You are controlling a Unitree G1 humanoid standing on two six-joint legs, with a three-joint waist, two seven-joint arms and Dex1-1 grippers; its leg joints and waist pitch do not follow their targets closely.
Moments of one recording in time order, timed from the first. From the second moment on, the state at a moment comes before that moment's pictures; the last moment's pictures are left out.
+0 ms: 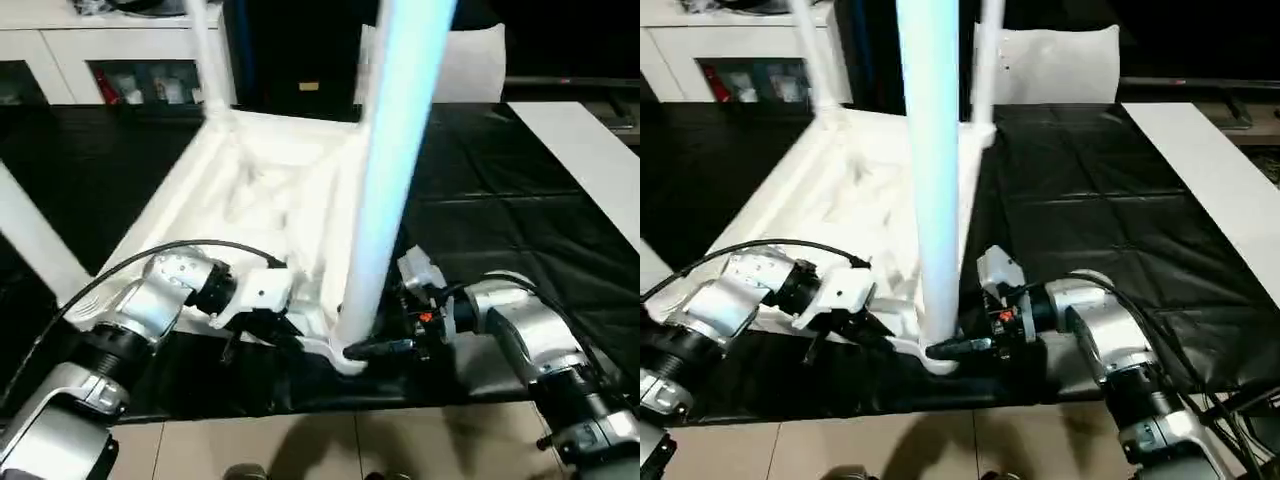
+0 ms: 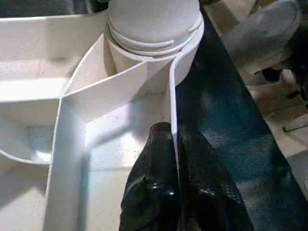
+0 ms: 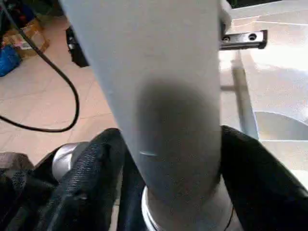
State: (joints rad) left arm -0.61 0.49 -0.43 0.52 0.05 -0.10 -1.52; right arm -0.45 -0.40 0.26 0.34 0.27 0.22 1.49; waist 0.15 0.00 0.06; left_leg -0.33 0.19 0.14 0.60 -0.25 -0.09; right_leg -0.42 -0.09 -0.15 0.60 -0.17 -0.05
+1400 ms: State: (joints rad) left arm -0.54 0.22 -0.24 0.42 0.13 0.43 -0.85; right arm -0.50 0.00 0.03 0.53 0.12 0.19 0.47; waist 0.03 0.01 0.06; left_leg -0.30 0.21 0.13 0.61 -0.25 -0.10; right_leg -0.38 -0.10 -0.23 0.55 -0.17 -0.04
